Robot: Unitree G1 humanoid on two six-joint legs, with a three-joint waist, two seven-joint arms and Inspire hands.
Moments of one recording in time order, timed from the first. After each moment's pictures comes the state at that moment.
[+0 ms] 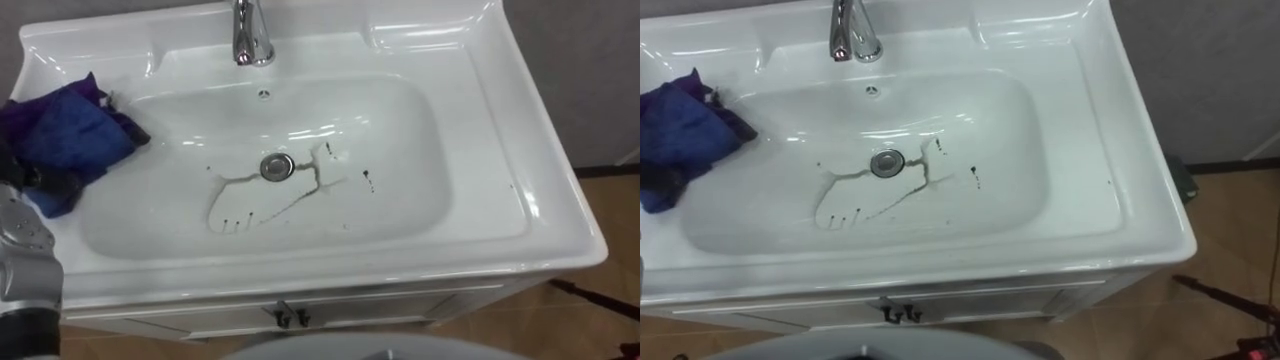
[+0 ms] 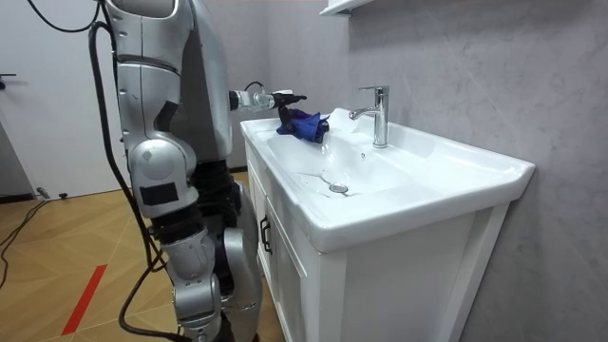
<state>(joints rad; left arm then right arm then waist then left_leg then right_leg) 0.04 0.46 0.36 0.28 0.71 0.26 0.09 0.20 -0.31 -0.06 1.23 -0.13 0.21 0.22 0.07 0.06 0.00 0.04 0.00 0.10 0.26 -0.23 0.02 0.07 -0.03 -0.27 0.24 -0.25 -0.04</state>
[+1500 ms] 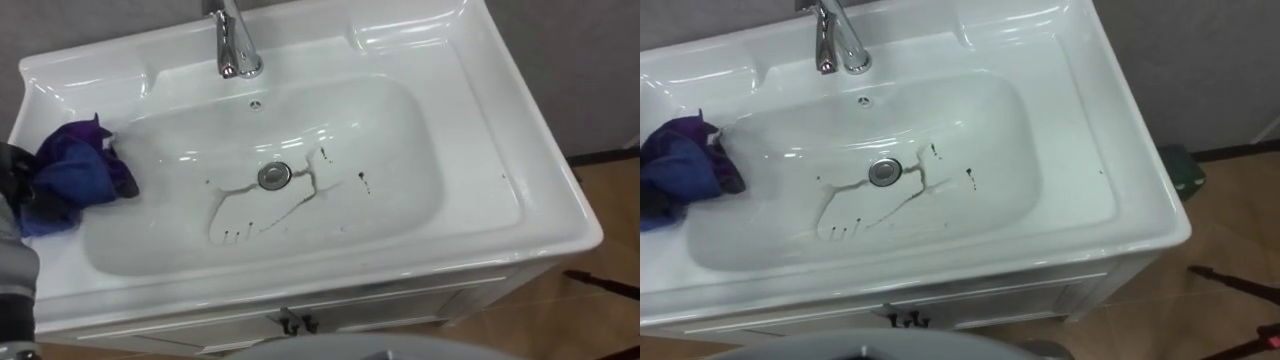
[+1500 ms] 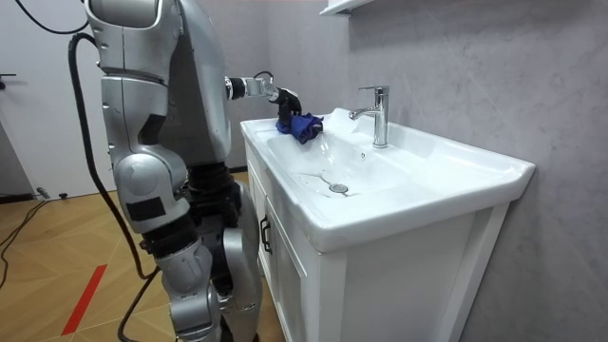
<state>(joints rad) 0.01 0.53 0.36 0.32 0.87 0.35 -0.29 0.20 -0.35 -0.09 1.16 -0.15 0.22 0.19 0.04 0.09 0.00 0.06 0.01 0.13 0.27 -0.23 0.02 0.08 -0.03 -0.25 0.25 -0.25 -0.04</state>
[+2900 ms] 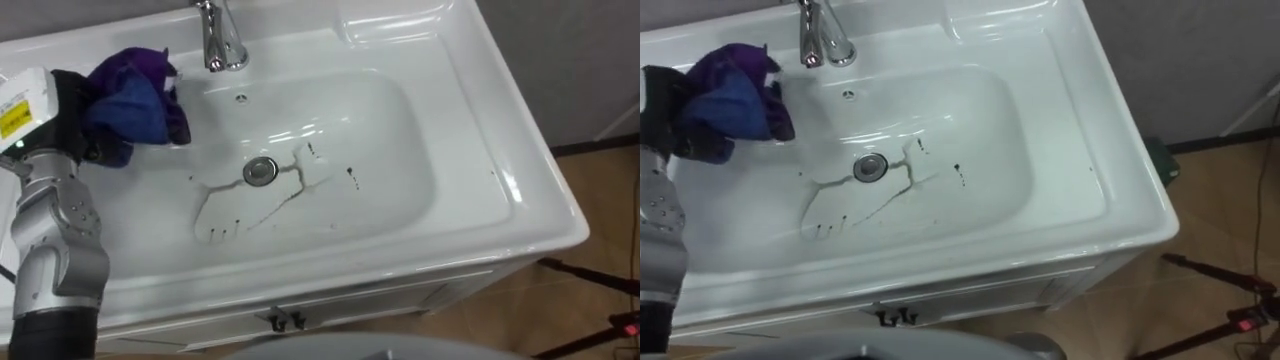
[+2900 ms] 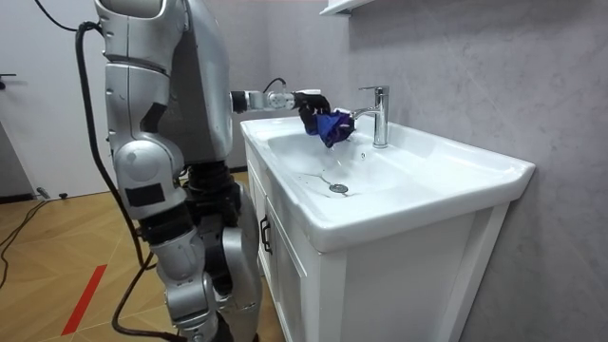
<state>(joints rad) 0.10 0.37 0.15 0.04 0.91 0.26 0.05 0.20 -0.32 0.02 1.17 -0.14 0.15 0.13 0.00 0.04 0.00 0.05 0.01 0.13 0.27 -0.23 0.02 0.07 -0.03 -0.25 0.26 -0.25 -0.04</state>
